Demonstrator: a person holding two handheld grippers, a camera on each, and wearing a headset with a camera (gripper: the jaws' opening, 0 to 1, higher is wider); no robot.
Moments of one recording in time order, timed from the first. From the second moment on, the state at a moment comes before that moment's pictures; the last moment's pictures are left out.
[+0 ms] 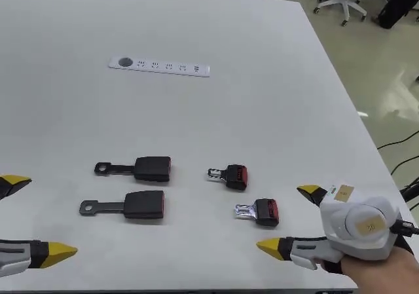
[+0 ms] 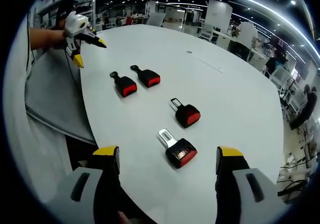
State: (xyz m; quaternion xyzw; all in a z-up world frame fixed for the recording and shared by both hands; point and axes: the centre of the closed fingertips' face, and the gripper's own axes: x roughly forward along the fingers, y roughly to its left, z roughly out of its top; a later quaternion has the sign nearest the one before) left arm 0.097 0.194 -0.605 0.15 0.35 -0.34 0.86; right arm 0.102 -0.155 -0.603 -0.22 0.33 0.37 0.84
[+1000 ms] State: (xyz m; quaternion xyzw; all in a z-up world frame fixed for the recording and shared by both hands) left arm 0.129 0.136 -0.611 0.20 0.34 -0.42 0.82; right arm 0.121 -0.154 -0.621 -0.26 0.34 0.42 0.80
